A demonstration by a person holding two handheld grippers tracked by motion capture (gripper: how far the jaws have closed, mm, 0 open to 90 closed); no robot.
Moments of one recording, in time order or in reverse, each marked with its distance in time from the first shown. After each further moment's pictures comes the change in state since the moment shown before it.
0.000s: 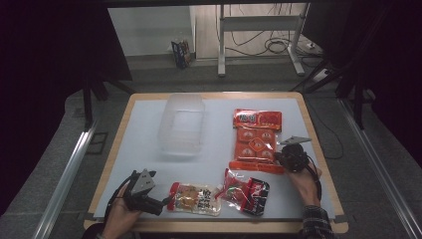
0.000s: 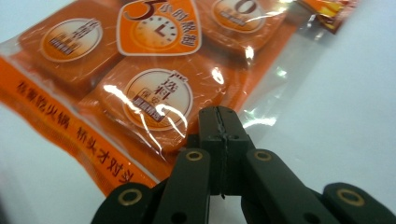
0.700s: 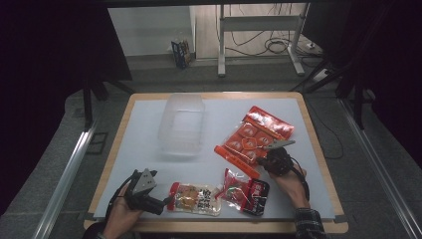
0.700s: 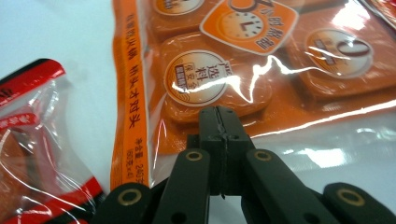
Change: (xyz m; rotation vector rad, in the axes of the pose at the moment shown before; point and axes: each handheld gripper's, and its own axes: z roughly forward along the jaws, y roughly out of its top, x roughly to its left) left arm 0.000 0.002 0.003 0.004 -0.003 0.008; right arm 0.041 0.009 0.012 -0.009 0.167 -0.086
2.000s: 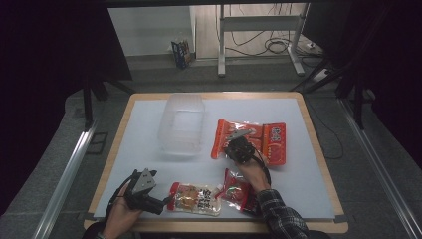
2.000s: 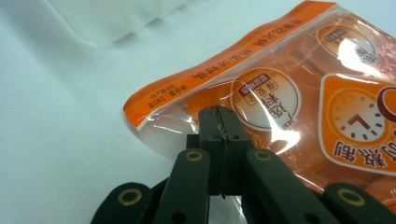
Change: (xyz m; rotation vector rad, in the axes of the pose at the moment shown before) left arm 0.001 0.000 -0.001 0.000 -0.001 0.002; right arm 0.055 0.067 0.077 -0.030 0.008 -0.104
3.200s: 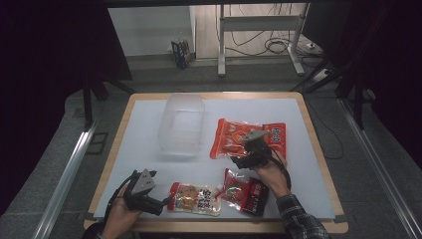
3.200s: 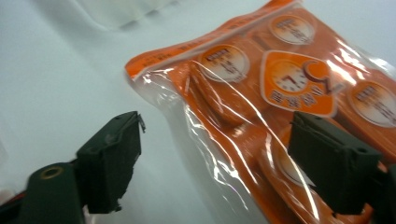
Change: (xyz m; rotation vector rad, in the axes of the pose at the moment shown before) left arm -0.001 -0.001 -0.002 -0.004 -0.001 0.002; right arm -0.021 -0.016 -0.054 -0.014 0.010 -0.017
